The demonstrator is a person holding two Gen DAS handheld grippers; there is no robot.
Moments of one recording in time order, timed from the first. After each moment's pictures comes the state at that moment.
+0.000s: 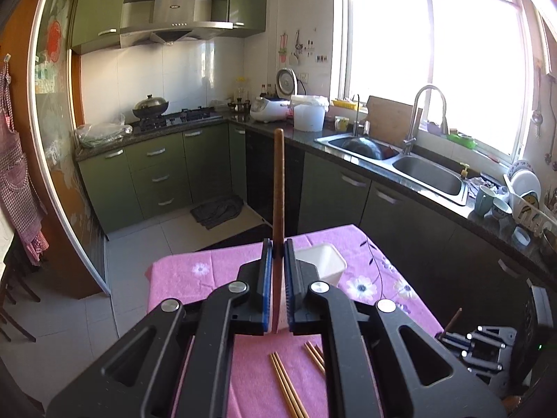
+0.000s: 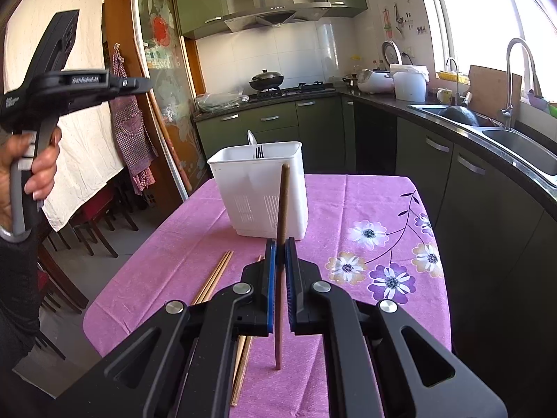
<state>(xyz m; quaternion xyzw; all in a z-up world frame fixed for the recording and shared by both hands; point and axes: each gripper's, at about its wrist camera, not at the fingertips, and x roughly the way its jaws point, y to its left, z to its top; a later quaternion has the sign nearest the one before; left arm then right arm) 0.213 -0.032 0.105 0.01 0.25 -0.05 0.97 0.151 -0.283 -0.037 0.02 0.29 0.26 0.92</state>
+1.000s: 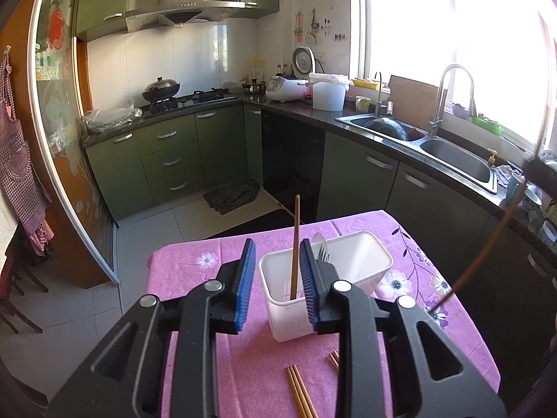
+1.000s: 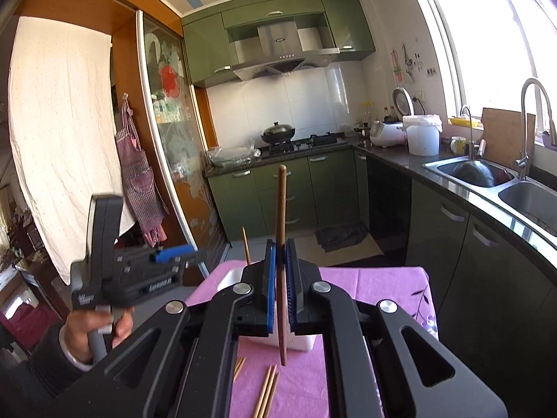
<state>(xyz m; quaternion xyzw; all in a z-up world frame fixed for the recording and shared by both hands) 0.268 -0.025 0.042 0.02 0.29 -0.02 0.96 0.244 -0.263 0.105 0.07 0.18 0.28 0.94</state>
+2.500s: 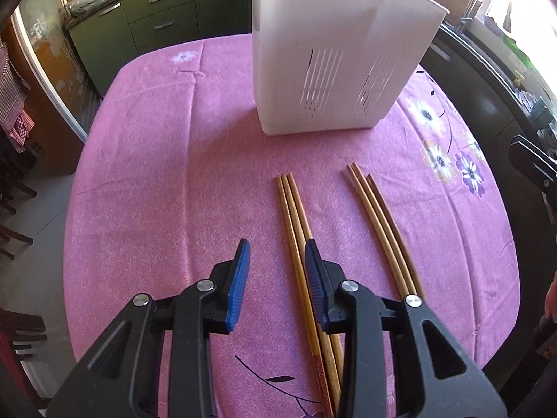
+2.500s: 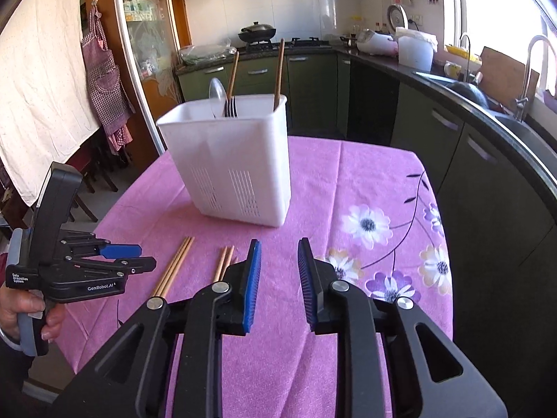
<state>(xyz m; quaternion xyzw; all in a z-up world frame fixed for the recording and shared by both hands) 0.235 -0.029 -0.138 -0.02 0.55 -0.01 0.84 0.236 -0.247 -0.088 -0.03 0.39 0.24 0.89</state>
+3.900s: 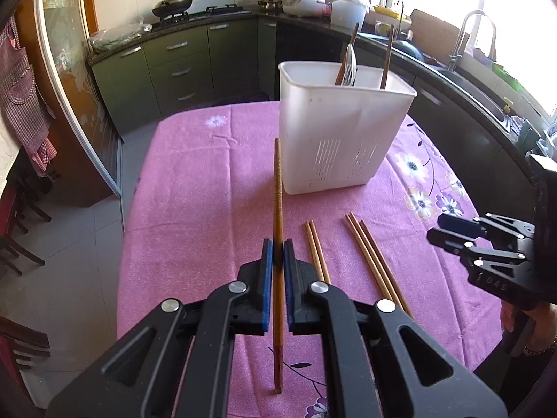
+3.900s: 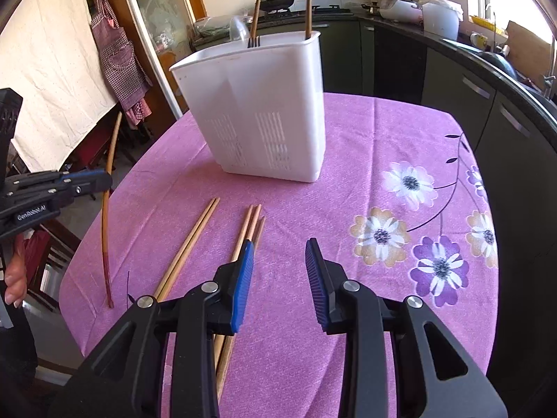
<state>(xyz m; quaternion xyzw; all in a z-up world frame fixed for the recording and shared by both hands) 0.194 -0.013 -0.059 -0.01 0.44 0.01 0.90 0.245 -0.220 -0.122 -0.03 0.45 0.30 0.84</state>
